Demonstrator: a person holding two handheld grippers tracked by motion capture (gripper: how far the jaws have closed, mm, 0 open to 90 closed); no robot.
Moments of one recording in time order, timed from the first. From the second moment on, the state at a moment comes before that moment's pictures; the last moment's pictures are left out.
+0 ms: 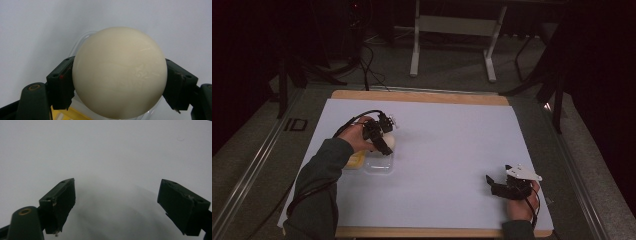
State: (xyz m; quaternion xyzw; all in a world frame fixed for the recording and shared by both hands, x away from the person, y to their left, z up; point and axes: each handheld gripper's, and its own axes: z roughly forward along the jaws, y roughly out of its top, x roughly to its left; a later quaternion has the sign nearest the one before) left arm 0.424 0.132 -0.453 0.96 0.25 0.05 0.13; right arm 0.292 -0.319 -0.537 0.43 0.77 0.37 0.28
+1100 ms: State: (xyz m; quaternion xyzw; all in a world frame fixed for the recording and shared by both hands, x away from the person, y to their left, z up) left arm 0.423 0.168 -0.453 0.95 0.30 0.06 0.11; right arm 0.292 -0.319 -0.537 0.43 0.77 0.37 0.28
